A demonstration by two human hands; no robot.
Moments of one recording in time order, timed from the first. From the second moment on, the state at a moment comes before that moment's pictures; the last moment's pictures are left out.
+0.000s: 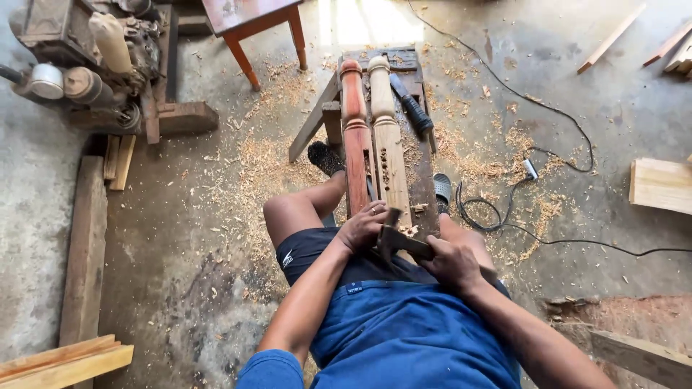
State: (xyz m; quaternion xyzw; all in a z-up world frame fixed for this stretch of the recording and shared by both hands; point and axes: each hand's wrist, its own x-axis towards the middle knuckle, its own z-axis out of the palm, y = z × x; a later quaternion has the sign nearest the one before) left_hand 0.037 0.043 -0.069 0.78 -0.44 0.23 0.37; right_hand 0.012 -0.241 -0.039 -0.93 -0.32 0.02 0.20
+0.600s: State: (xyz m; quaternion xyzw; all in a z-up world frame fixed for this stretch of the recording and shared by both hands) left_hand 0.201 0.030 -0.010 0.68 0.22 0.31 0.62; right_hand -0.052 -0.252 0.039 -0.87 -0.33 -0.12 0.35
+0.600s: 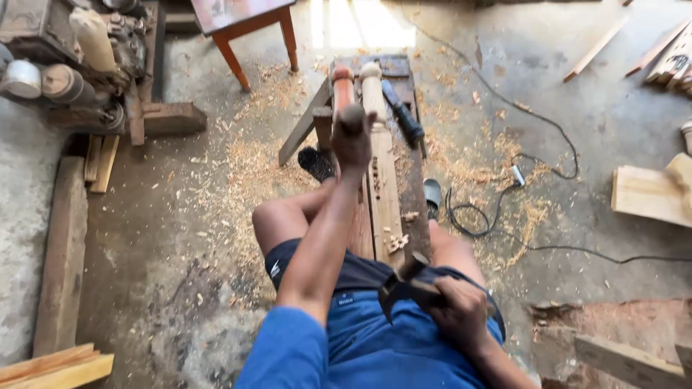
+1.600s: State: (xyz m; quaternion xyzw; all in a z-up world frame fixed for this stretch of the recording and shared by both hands) left_hand 0.225 -0.030 -0.084 0.96 -0.20 -0.14 0.17; right_hand -0.069 -0.341 -0.257 -0.93 0.22 0.09 0.29
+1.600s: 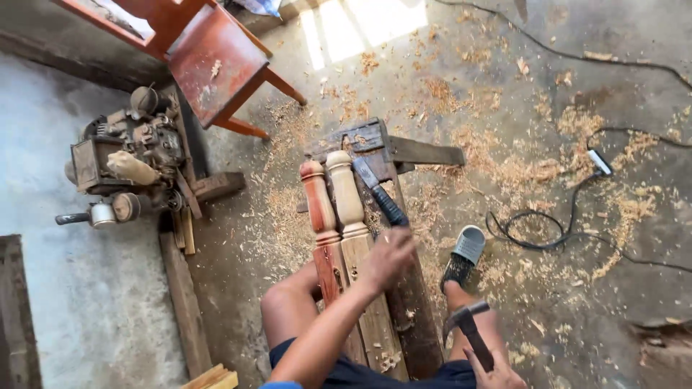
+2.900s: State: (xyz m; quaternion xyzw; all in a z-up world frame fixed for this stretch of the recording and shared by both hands) left_hand 0.146 0.051 -0.001 0.72 0.00 0.15 0.68; right_hand 0.013 -0.261 0.016 -0.92 0.09 -0.07 0.38
